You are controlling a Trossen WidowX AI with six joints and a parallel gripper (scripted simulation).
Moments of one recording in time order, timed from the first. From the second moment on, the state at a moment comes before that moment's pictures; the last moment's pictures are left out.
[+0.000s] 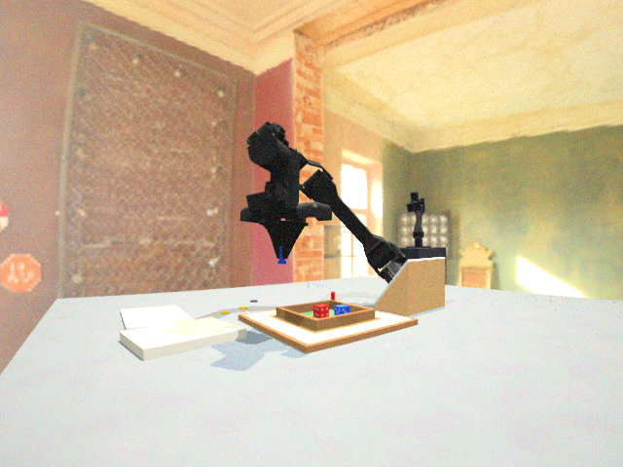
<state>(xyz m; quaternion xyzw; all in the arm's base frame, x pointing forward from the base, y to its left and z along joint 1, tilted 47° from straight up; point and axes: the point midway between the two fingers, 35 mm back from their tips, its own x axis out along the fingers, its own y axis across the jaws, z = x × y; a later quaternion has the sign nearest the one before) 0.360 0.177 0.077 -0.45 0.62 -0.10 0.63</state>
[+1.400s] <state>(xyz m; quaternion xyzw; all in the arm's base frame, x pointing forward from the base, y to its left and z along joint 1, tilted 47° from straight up) 0.218 0.168 -0.031 -0.43 0.64 -0.12 0.63</state>
